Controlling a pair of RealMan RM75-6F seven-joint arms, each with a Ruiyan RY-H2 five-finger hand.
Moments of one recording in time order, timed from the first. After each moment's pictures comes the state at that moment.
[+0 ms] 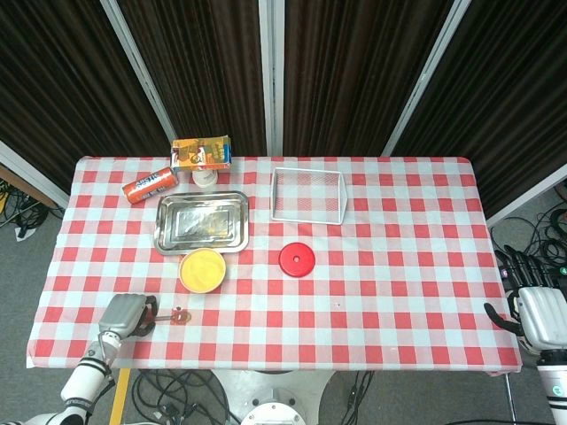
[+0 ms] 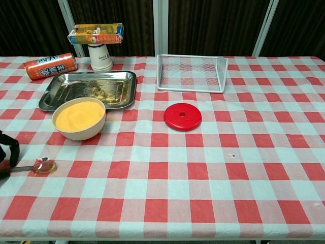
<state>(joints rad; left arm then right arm) -0.34 -1.44 0.00 -1.53 1.14 0.99 0.30 0.10 -1.08 0.06 -1.51 -1.52 1.45 0.17</state>
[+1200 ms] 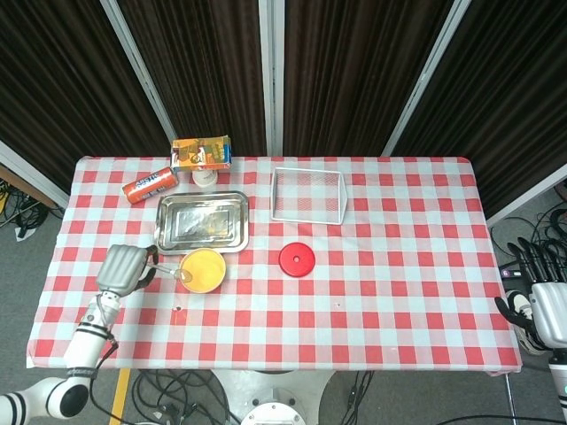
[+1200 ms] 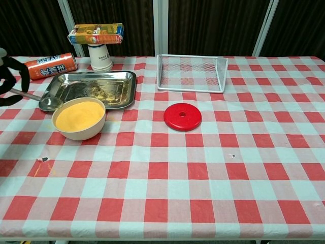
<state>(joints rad) -0.47 -1.40 -0.15 -1.57 1.19 1.10 0.42 0.10 -1.03 0.08 -1.53 -1.52 1.49 0.16</state>
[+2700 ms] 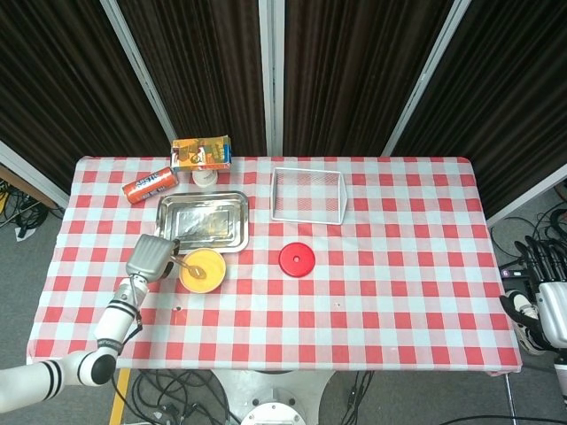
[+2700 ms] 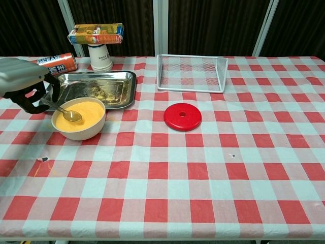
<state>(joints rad) -0.63 -1.49 -0.12 -1.45 1.00 0.98 0.60 0.09 -1.03 0.09 -1.52 -1.51 1.50 0.19</state>
